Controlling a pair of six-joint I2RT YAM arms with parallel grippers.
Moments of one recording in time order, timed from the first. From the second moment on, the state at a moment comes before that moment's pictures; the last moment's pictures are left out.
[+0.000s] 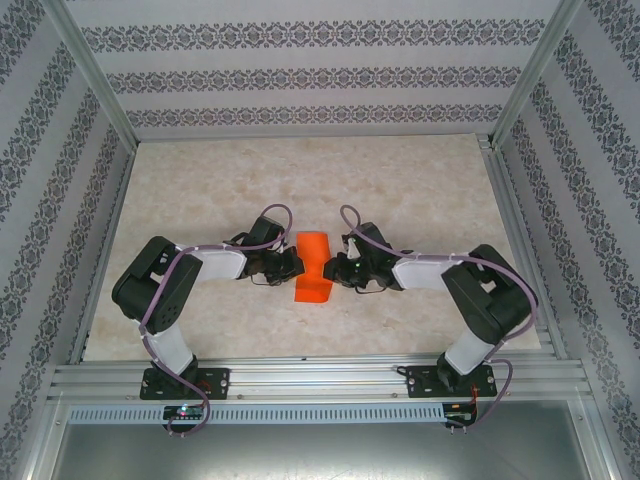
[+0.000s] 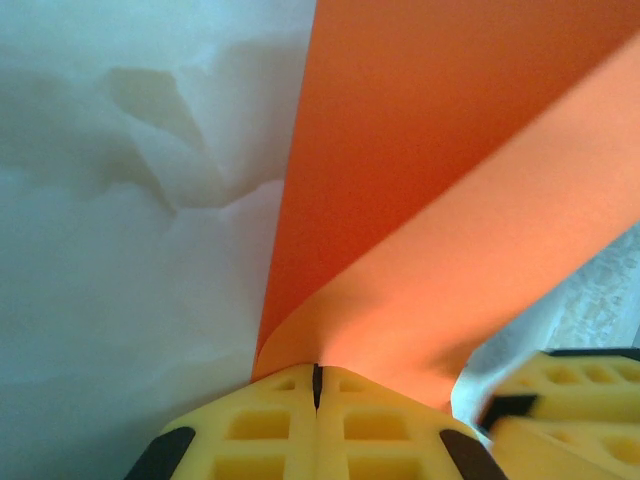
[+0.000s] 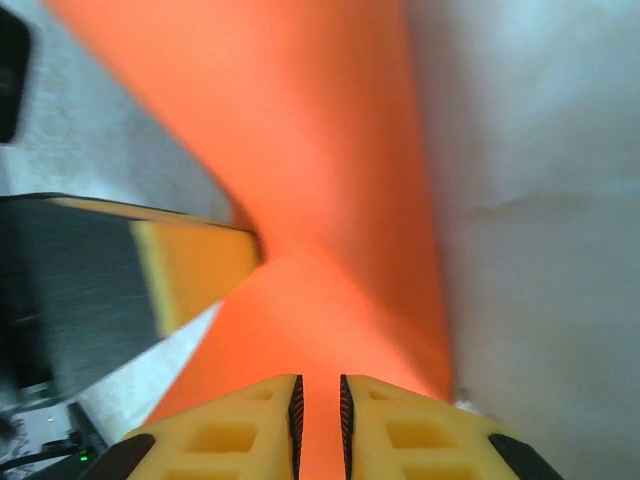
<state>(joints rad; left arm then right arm) -0.50 1.76 0.80 -0.03 0.46 -0.88 0.60 1.63 0.69 0.09 -0.48 0.89</state>
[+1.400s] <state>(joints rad) -0.50 1.76 0.80 -0.03 0.46 -0.87 0.72 1.60 0.53 0.21 -0.45 0.94</state>
